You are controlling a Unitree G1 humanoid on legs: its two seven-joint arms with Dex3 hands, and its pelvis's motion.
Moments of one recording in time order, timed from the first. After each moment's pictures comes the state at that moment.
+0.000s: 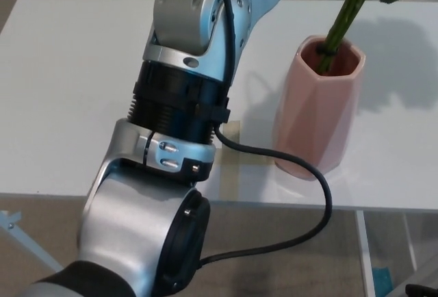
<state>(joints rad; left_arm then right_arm) -1.28 -0.13 0.09 0.43 -0.36 0.53 -0.14 -0.25 -0.27 -0.21 1.25 -0.01 -0.18 -0.05</state>
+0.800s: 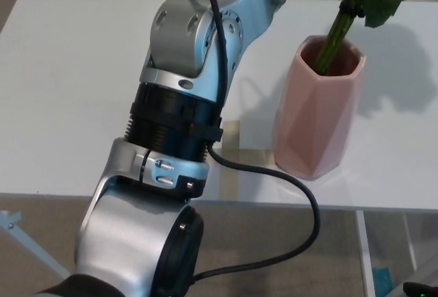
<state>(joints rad) -1.20 -0.13 0.06 0.40 -0.36 0.53 -0.14 -0.25 -0.27 -0.20 1.25 -0.01 -0.18 -0.06</state>
